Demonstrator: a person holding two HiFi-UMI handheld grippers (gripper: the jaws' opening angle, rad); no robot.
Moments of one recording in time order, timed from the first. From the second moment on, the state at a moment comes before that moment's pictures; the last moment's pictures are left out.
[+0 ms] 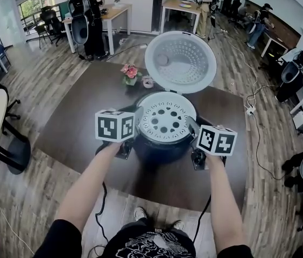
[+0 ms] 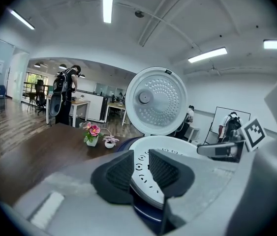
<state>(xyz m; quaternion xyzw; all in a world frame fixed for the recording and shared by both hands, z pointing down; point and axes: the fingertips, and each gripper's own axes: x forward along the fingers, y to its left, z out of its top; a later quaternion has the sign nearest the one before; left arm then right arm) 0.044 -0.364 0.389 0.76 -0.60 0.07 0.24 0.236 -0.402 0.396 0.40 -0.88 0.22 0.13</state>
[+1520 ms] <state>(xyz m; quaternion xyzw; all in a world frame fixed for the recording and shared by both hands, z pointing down) 0.184 -0.342 0.342 0.79 -0.59 0.09 0.13 0.373 -0.378 0.343 0.43 -0.89 0.12 0.12</state>
